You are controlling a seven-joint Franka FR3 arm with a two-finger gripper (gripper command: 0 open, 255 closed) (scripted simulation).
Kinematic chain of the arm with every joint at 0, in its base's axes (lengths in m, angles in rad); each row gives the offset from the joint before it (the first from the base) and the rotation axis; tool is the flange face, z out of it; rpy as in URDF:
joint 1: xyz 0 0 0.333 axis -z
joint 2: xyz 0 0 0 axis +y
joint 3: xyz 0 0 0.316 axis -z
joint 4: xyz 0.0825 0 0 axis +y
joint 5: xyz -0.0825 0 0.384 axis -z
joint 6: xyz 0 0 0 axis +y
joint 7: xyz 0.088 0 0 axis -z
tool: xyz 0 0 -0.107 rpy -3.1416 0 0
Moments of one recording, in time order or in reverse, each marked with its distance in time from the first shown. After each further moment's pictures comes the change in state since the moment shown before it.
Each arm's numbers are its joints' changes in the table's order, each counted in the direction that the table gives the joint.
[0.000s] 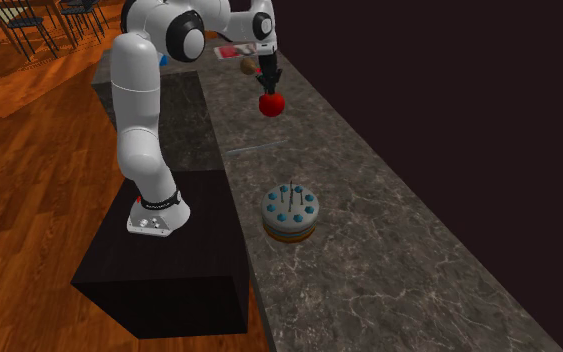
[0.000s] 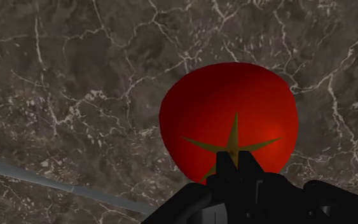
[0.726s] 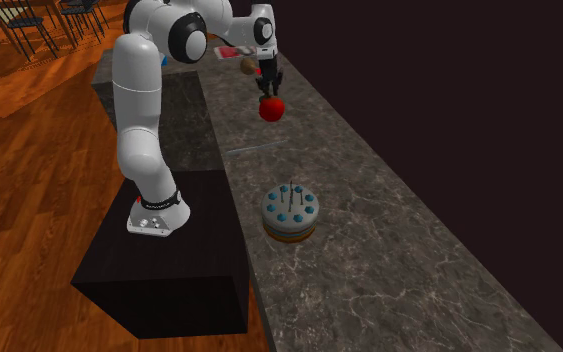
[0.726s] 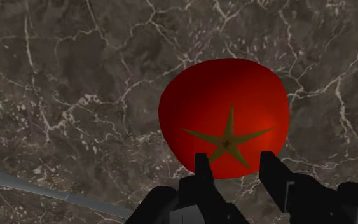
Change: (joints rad) arm -0.003 0.017 0.005 0.021 0.014 -0.034 0.012
